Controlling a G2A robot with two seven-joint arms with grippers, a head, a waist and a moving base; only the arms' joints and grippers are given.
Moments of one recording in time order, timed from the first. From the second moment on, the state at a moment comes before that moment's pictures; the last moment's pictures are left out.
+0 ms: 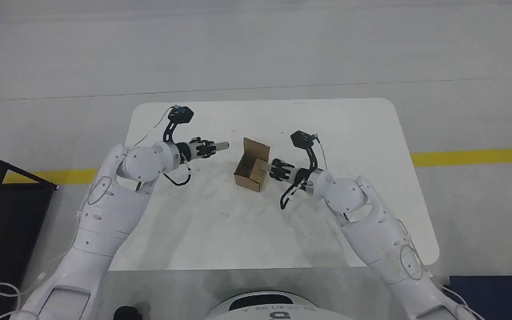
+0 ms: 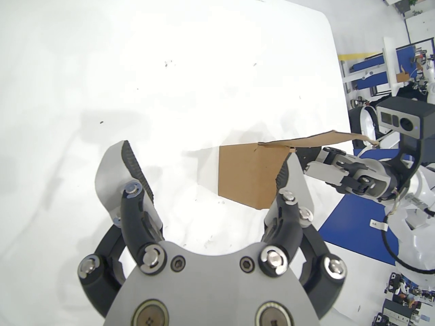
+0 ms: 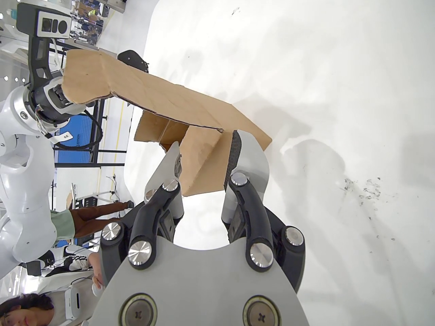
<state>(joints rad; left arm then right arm) 1.11 -1.08 -1.18 -1.49 0.44 -0.04 -0.90 -1.33 -1.24 1.13 -1.61 -0.38 0.04 0.67</state>
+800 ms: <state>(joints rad) 0.96 -1.13 -0.94 -1.43 0.56 -0.10 -1.01 -1.32 -1.24 1.10 -1.61 -0.39 0.03 0.69</state>
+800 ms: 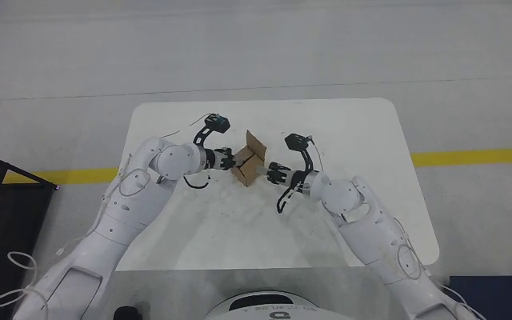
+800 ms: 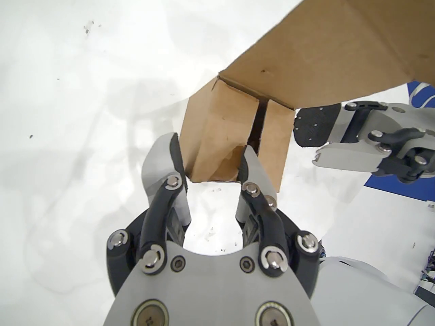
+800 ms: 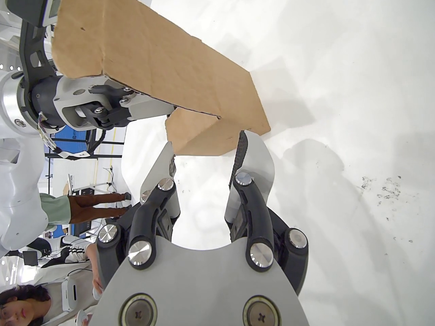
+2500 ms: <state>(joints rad) 0.94 -1.17 -0.84 -1.43 0.71 0.03 -0.90 -1.33 -1.24 1.18 -1.43 -0.21 -0.34 0.31</state>
